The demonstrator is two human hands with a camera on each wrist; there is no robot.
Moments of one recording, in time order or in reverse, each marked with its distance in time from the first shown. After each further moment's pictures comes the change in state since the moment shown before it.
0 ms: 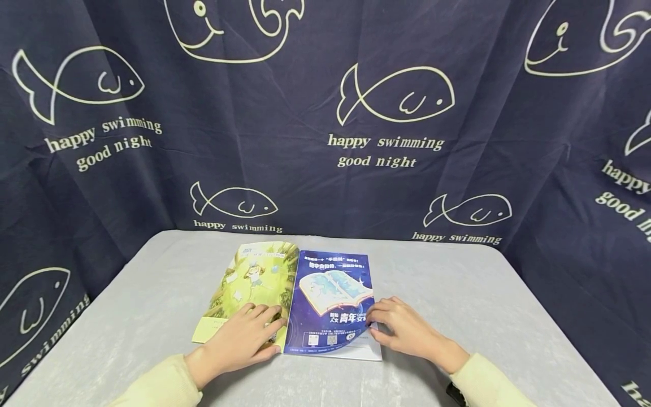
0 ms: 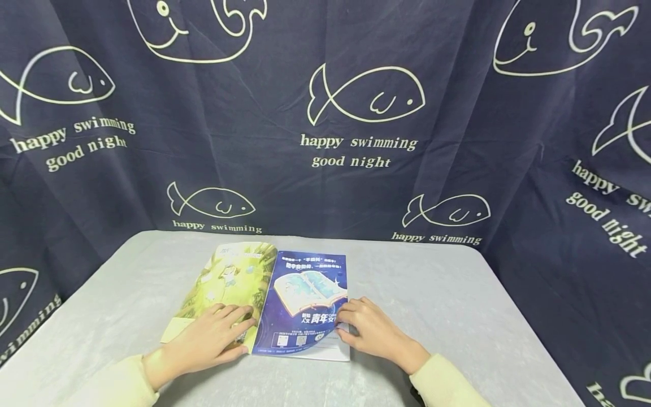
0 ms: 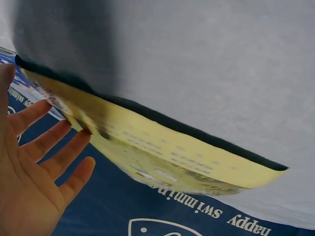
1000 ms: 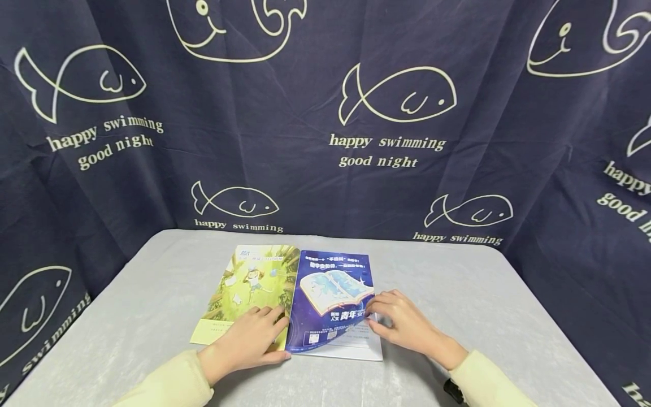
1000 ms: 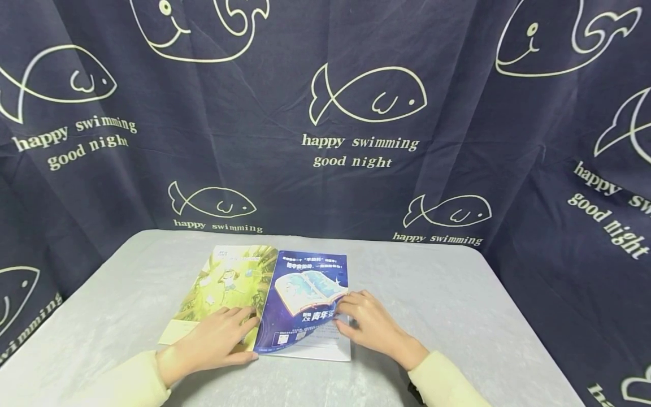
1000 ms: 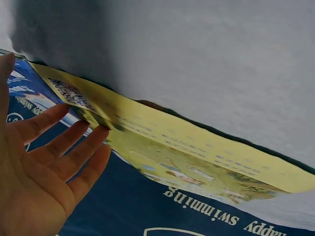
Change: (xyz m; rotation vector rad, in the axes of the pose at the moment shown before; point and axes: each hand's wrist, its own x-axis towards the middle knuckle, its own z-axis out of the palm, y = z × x) left_hand 0.013 0.011 -0.005 -0.029 -0.122 -0.063; right_hand 0.009 0.003 0.000 0.009 0.119 0.001
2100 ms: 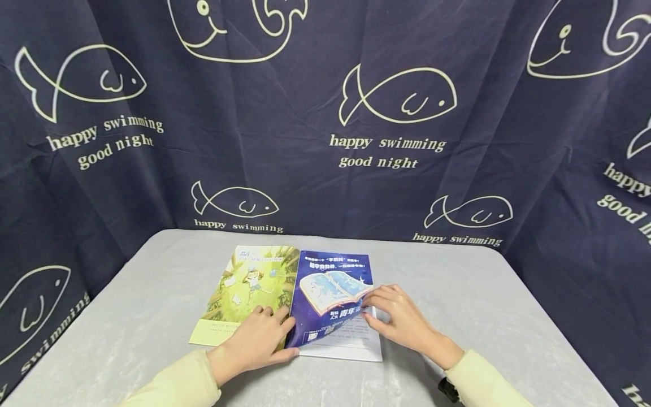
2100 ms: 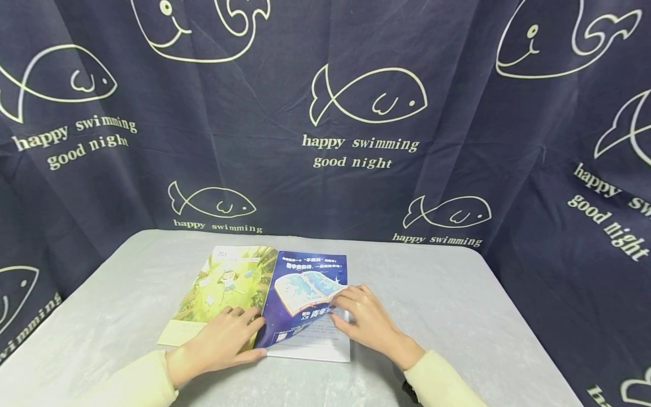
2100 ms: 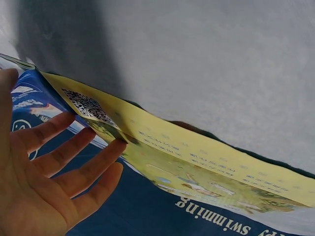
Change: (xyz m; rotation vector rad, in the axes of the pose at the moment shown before) left_hand 0.011 0.011 0.002 0.042 0.022 -0.033; right_hand 0.011 -0.003 -0.003 0.019 0.087 0.020
